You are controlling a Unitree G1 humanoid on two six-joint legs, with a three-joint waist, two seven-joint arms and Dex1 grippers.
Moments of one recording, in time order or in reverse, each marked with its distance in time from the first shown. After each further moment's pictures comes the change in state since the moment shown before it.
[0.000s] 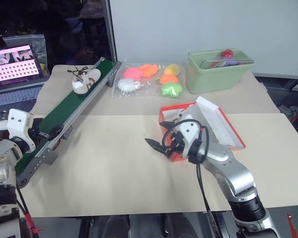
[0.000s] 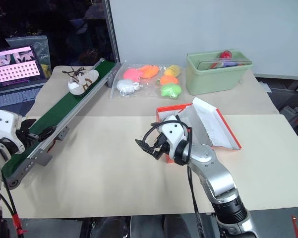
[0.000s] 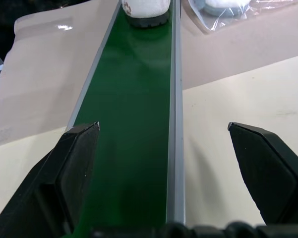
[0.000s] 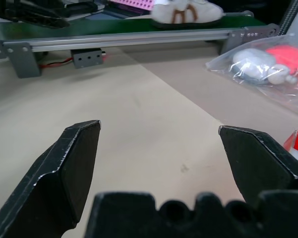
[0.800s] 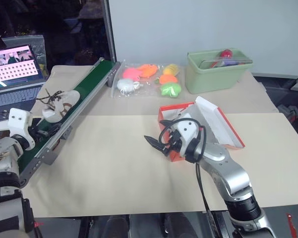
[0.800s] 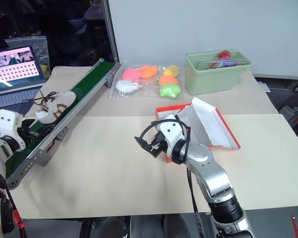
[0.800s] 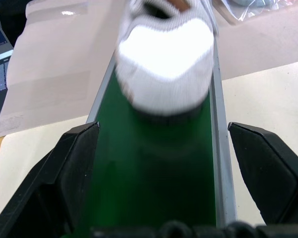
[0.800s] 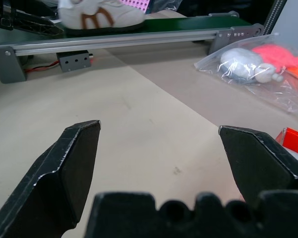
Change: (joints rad) left arm -0.212 0.023 -0.069 0.441 0.080 -0.204 -0.040; right arm -0.006 0.026 0.005 0.012 -0.027 0.002 -0.040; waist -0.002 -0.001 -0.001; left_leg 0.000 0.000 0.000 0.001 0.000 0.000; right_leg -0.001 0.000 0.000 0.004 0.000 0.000
